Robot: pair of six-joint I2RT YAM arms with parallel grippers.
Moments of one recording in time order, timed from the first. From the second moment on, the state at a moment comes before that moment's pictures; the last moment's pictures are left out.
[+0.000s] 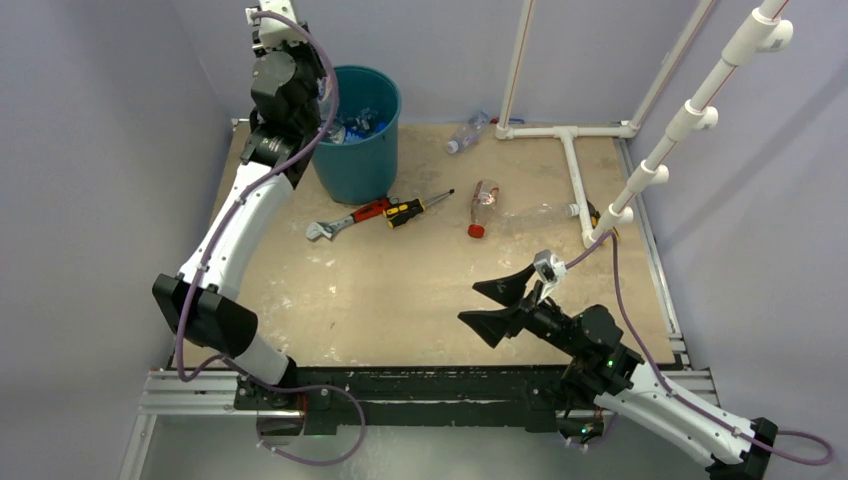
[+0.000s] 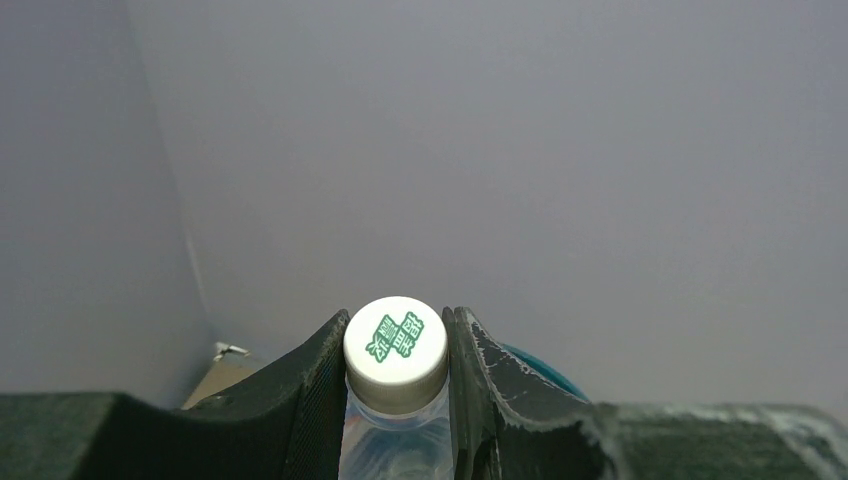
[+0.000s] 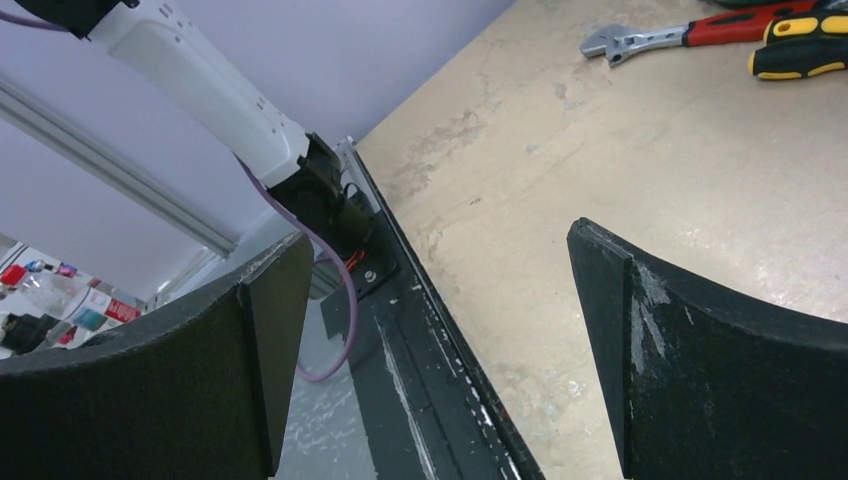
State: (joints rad) left arm -0.36 1.56 1.74 0.10 -0.55 0.01; right arm 0.94 0.25 0.19 0.26 -0.10 0.57
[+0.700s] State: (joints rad) left arm -0.28 1.75 1.72 0.13 -0.64 -0.07; right arm 0.94 0.26 0.19 0.21 -0.10 0.56
